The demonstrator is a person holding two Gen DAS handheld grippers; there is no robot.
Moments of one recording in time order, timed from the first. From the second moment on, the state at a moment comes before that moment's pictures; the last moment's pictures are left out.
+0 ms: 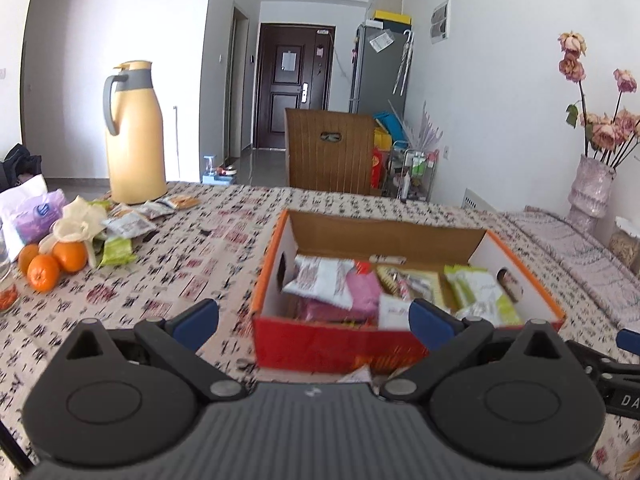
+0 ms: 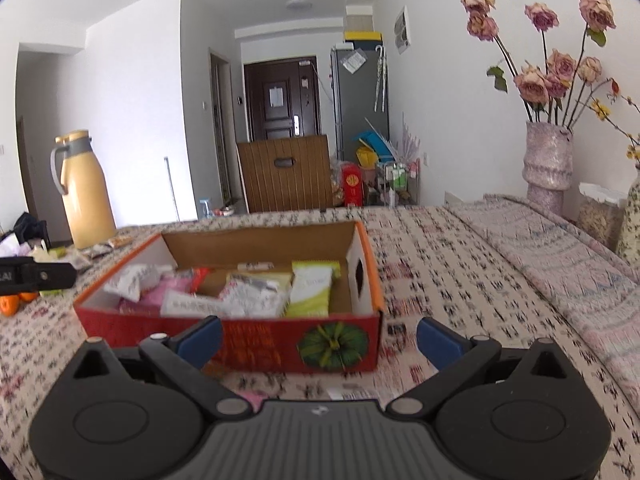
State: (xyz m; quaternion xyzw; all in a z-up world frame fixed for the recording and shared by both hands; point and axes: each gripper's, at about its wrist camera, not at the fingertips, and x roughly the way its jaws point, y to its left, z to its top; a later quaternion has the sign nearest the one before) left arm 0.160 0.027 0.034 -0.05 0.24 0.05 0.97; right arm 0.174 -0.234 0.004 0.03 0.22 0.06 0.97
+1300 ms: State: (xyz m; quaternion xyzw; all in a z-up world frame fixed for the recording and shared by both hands) left arm 0.132 0.058 -0.004 -0.05 0.29 0.08 0.95; right arm 0.188 -0.278 -0.051 0.06 0.29 0.07 0.95
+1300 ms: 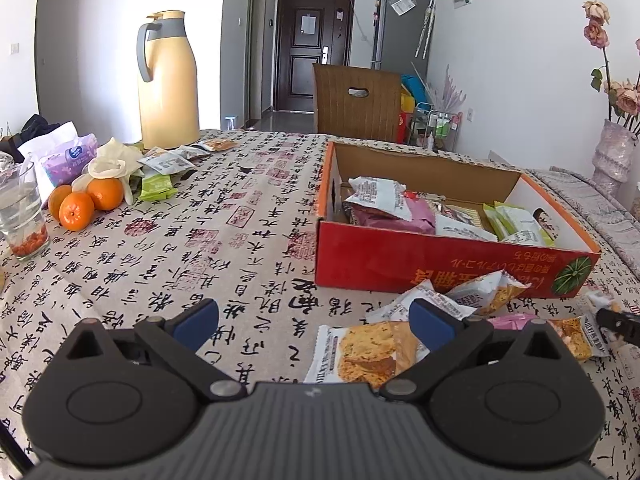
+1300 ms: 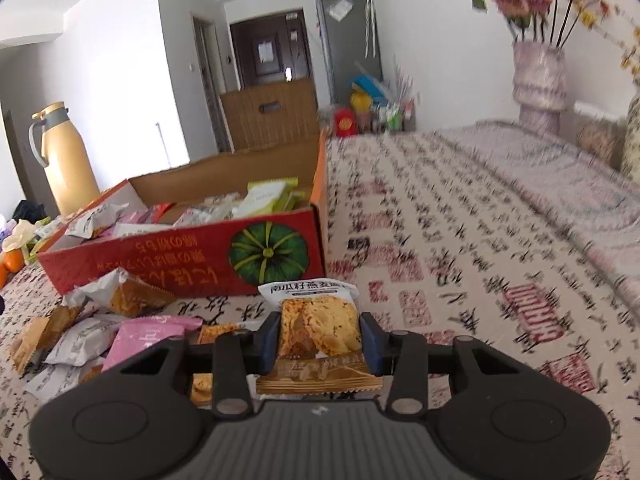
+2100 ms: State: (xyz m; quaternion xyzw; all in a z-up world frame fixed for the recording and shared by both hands) left arm 0.157 0.053 -0.046 -0.07 0.37 0.03 0.92; right arm 0.181 -0.277 -0.052 0.05 0.27 0.04 0.96
